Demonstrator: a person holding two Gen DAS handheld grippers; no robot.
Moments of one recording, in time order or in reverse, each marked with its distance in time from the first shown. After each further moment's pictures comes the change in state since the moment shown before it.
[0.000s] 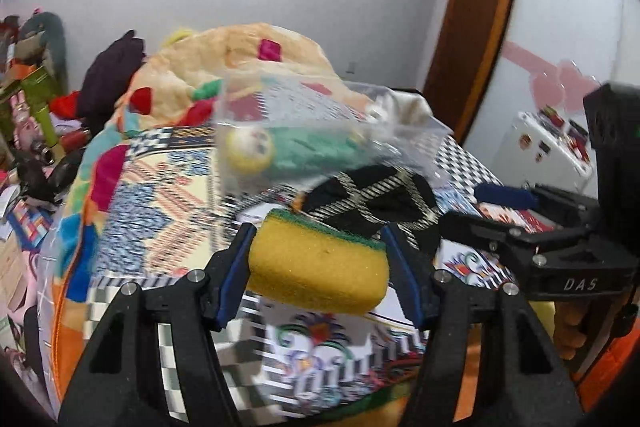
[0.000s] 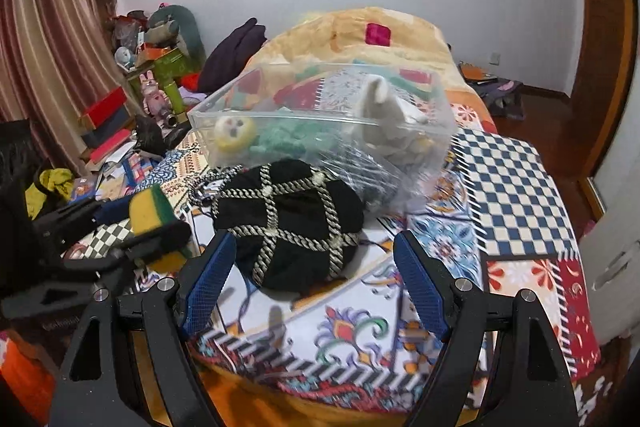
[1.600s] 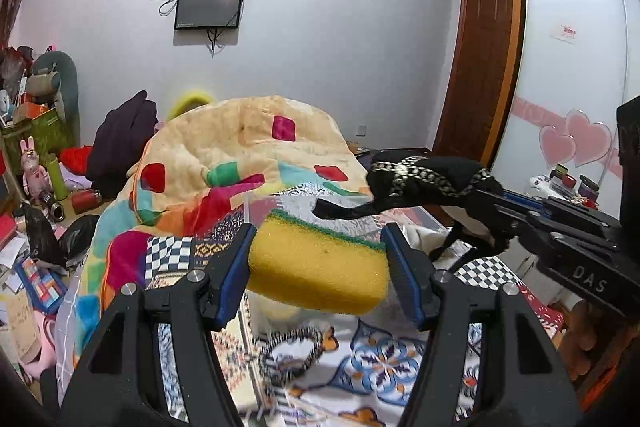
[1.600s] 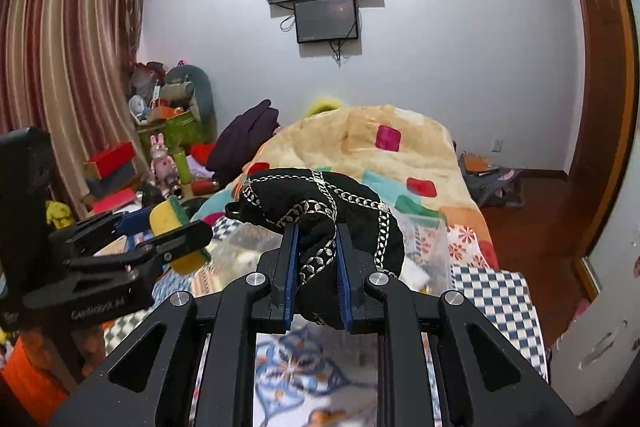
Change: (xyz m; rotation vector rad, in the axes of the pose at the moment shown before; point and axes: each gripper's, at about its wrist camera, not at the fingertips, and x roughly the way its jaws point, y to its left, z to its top) left arm -0.002 0.014 0.095 0.014 -0.206 0.031; right arm -0.029 0.018 0.078 -0.088 -0.286 -0.024
